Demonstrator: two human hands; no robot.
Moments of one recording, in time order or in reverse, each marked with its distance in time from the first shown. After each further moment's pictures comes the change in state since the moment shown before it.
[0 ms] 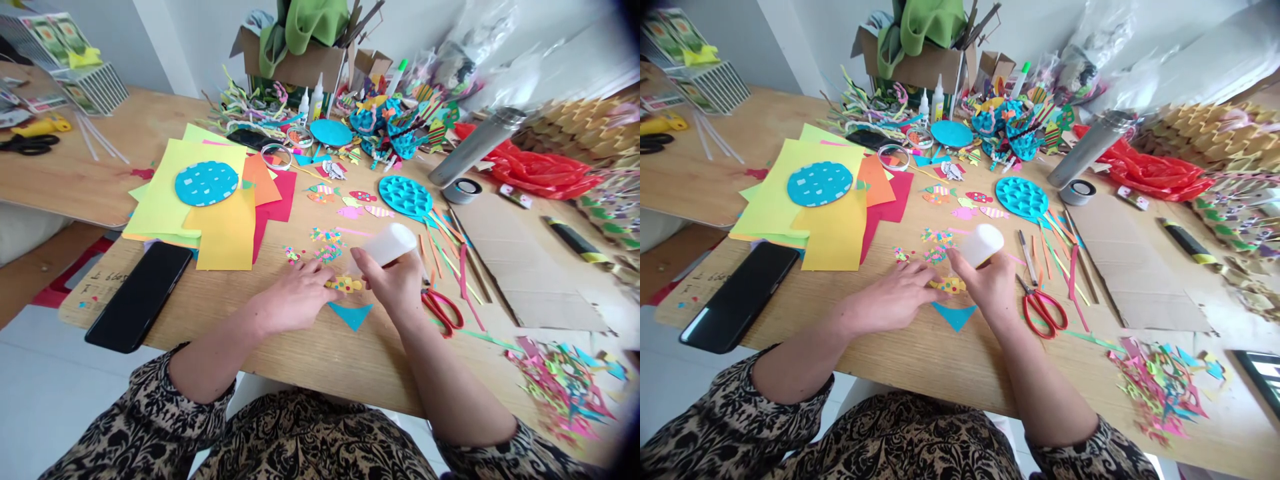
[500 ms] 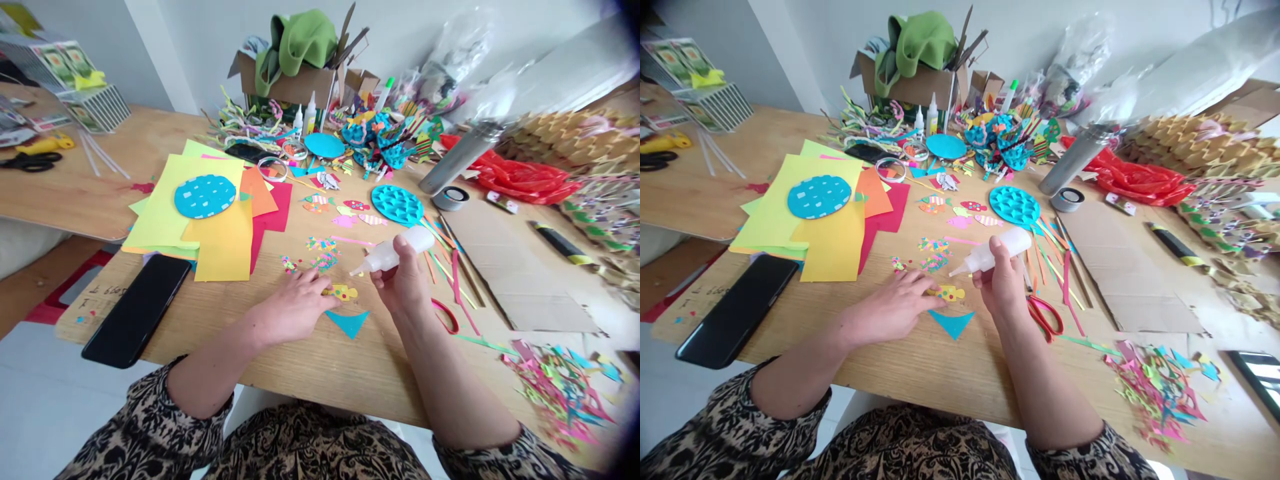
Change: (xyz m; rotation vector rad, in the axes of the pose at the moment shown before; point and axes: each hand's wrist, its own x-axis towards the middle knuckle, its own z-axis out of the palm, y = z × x) left_hand 0.000 0.001 0.003 -0.017 0.057 0.008; right_hand 0.020 0.012 -0.004 0.835 0.079 0.360
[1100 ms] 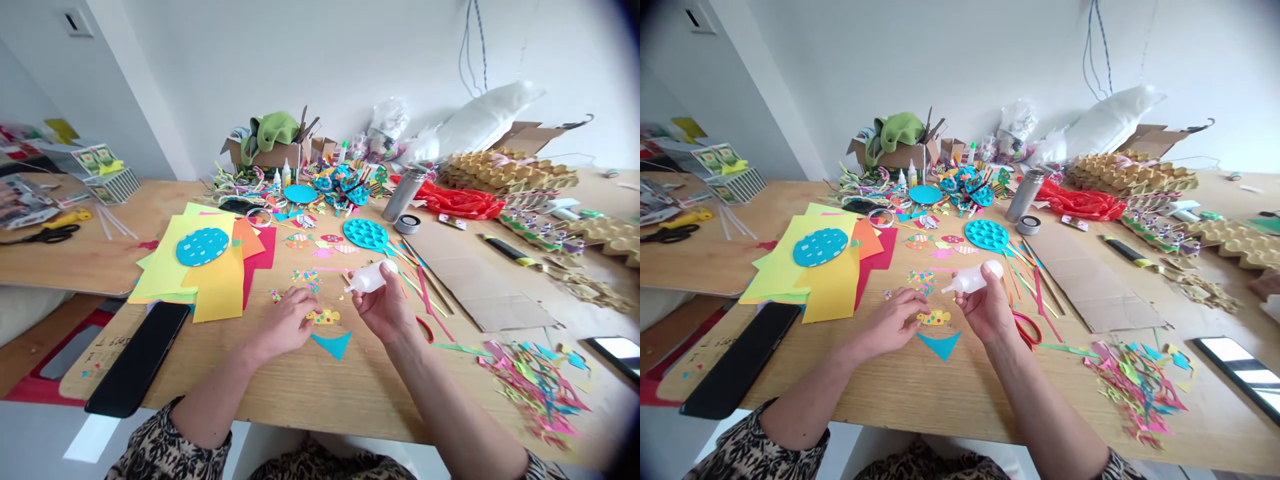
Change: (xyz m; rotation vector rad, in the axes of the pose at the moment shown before) left_hand 0.014 -0.007 0.004 -0.368 0.331 -0.056; right_hand -0.018 -0.022 -0.015 0.479 -0.202 0.198
